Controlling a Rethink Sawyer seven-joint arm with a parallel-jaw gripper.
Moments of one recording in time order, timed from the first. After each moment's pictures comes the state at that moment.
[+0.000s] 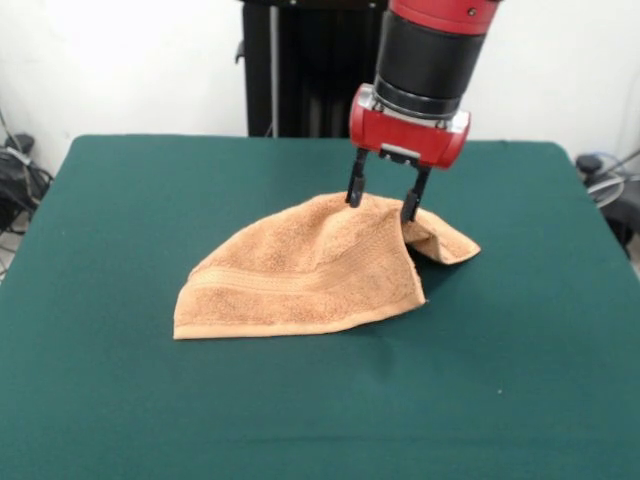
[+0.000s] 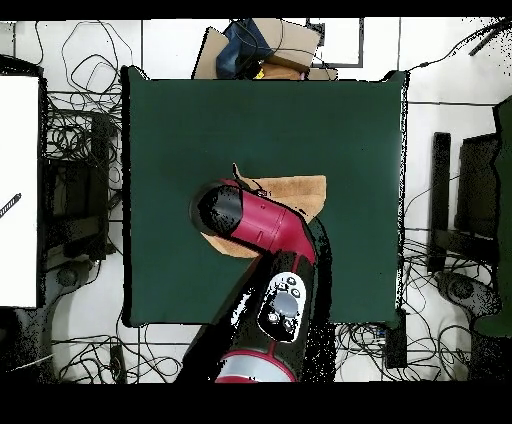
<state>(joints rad) 0.06 -0.57 -0.30 1.69 0.32 0.40 1.59</state>
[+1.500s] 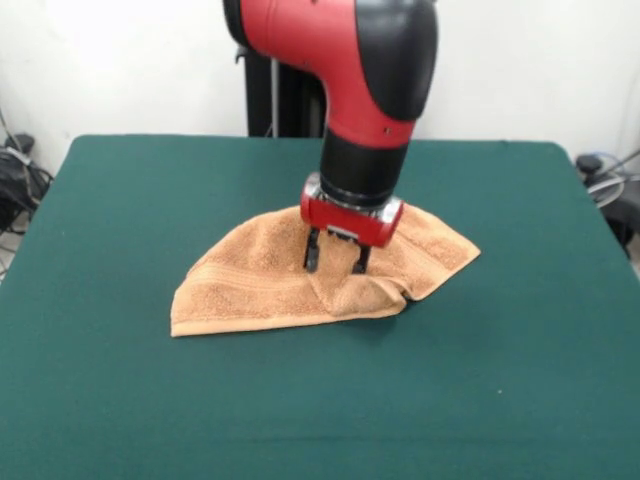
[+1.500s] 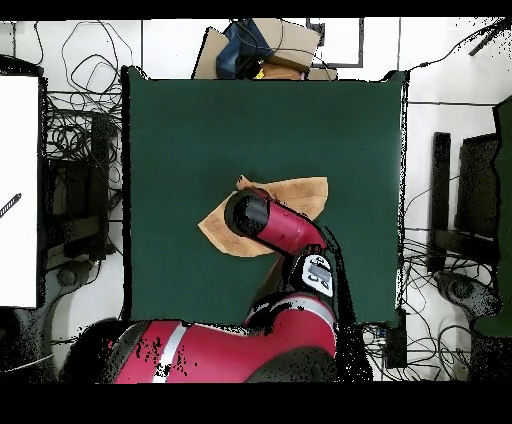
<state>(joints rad) -0.09 -0.38 -0.18 1.71 0.33 0.18 1.59</state>
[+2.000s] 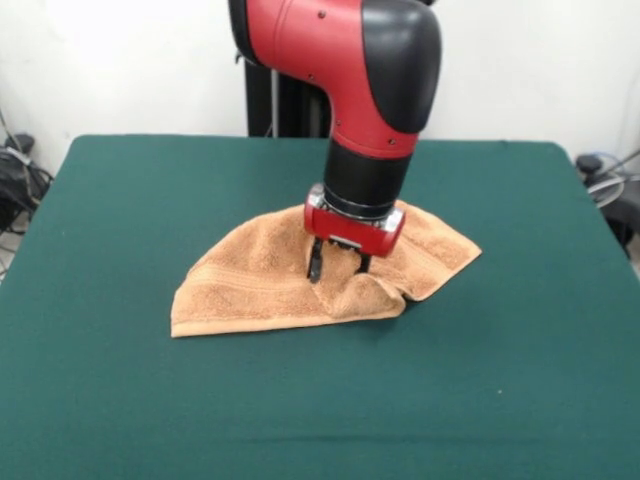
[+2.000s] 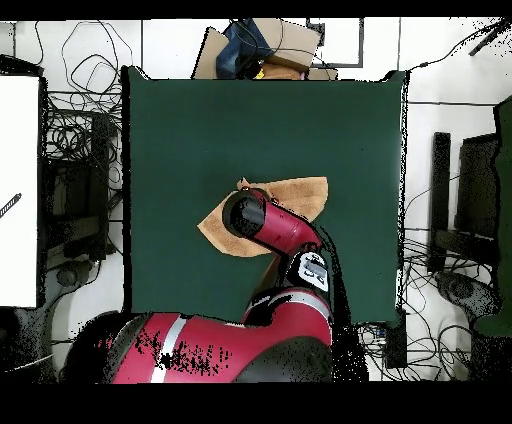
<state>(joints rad) -0.08 -0.37 -0.17 1.70 0.33 0.14 1.59</state>
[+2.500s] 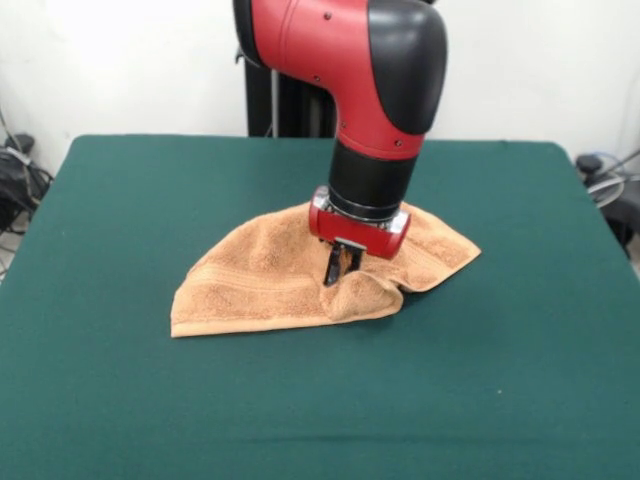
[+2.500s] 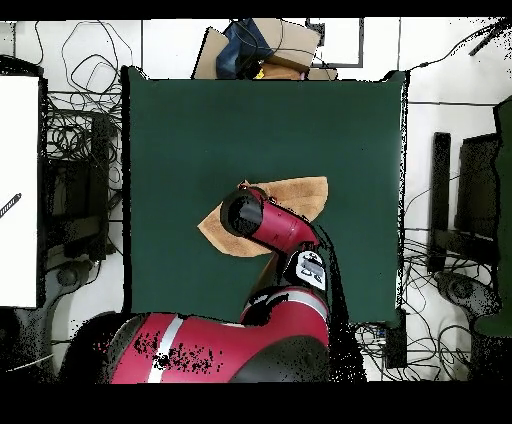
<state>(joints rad) -0.08 -0.36 -0.17 1.70 0.33 0.14 1.59</state>
